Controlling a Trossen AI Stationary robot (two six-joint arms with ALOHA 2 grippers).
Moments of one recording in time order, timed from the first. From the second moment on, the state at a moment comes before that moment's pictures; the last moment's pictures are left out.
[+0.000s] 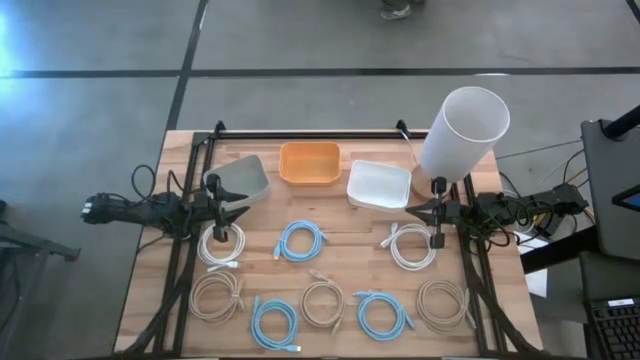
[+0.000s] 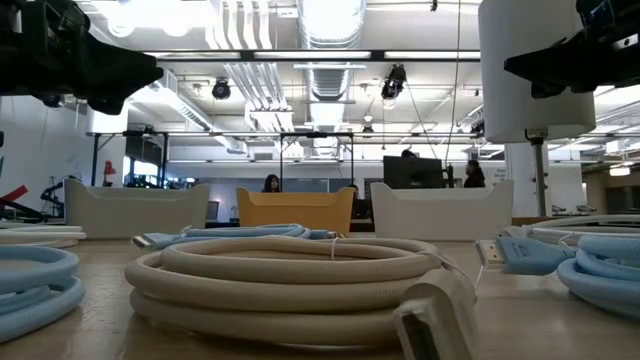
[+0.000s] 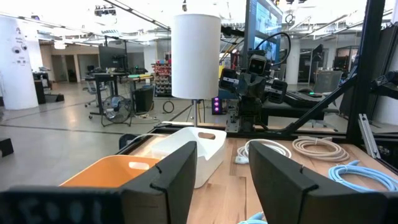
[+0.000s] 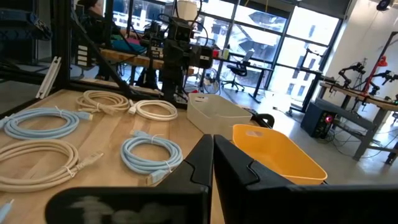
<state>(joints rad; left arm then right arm) -0.16 0.03 0.03 0.12 -0.36 0.06 0.22 0.16 0.10 0.08 0.31 -0.18</state>
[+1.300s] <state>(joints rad) -0.16 0.04 0.03 0.11 -0.34 0.03 0.22 0.17 0.10 0.27 0.32 -0.01</state>
